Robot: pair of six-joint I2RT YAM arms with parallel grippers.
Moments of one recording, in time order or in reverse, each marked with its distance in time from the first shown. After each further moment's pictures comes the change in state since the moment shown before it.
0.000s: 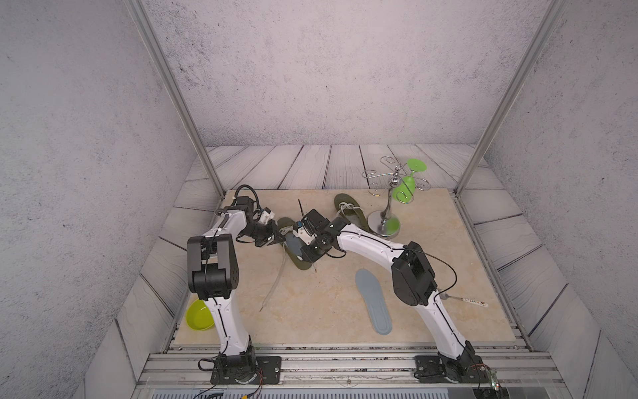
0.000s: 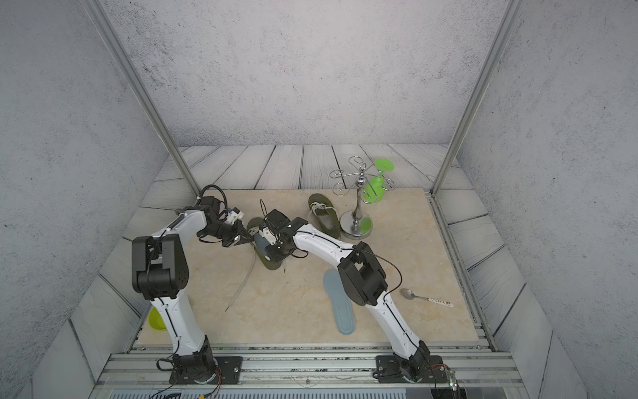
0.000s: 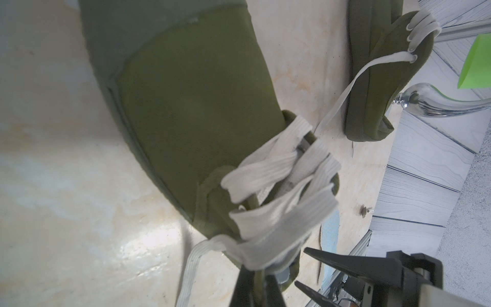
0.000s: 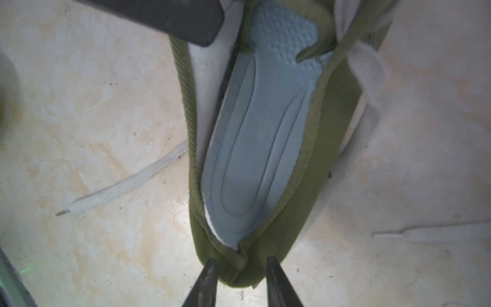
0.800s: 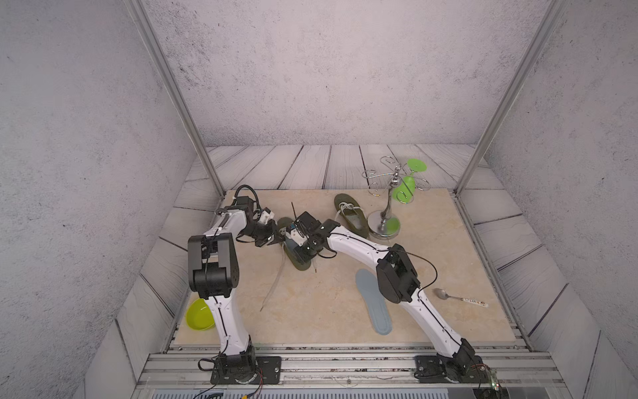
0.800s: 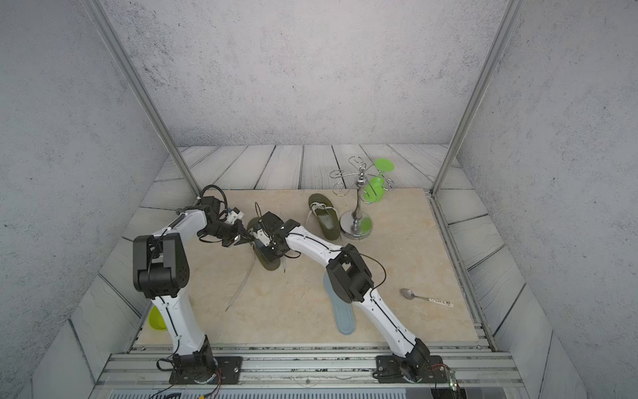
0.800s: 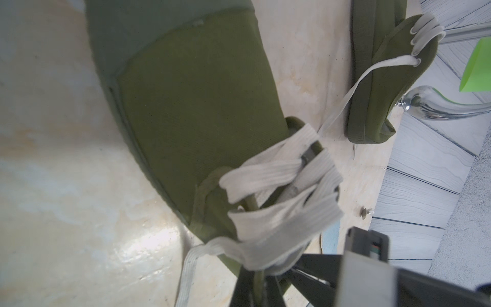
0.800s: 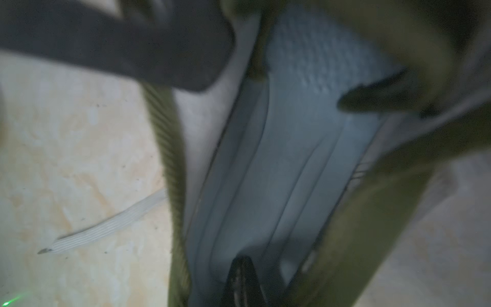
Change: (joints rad) left arm 0.002 0.016 0.008 -0.002 0.000 -0.003; right arm 0.009 0.227 0.230 -0.016 -0.064 0.021
